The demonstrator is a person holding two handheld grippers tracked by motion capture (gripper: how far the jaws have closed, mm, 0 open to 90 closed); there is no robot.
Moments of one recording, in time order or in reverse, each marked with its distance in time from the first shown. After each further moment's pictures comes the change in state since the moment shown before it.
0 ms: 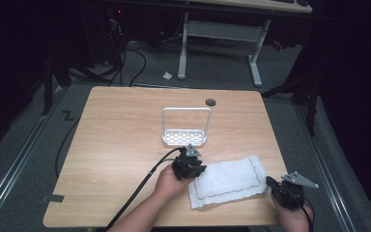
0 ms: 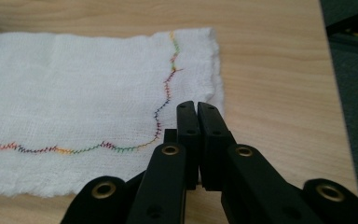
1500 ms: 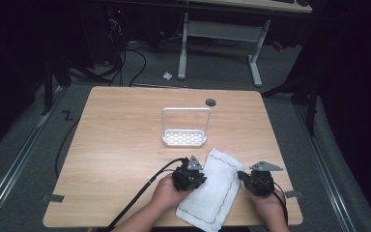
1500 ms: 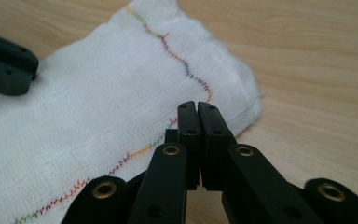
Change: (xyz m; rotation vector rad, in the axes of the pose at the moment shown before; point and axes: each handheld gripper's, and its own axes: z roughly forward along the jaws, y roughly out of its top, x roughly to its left) left arm -0.025 -0.018 -0.012 0.052 -0.055 0.086; right arm 0.057 0.027 0.055 0.106 0.200 -0.141
